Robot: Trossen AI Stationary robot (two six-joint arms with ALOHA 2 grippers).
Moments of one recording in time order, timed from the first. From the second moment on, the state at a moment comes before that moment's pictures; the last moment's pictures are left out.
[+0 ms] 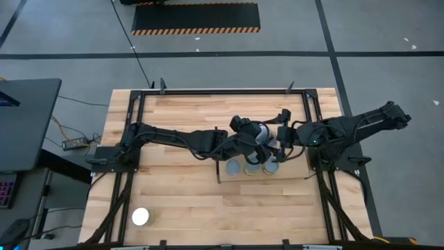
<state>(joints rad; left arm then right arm) -0.16 2.07 2.04 -0.38 -0.70 -0.41 0.27 0.95 0.89 -0.41 0.54 -0.10</state>
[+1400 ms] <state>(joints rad) -0.23 1.97 2.04 -0.53 -0.70 -0.27 0.33 0.86 0.89 -0.44 0.53 0.03</state>
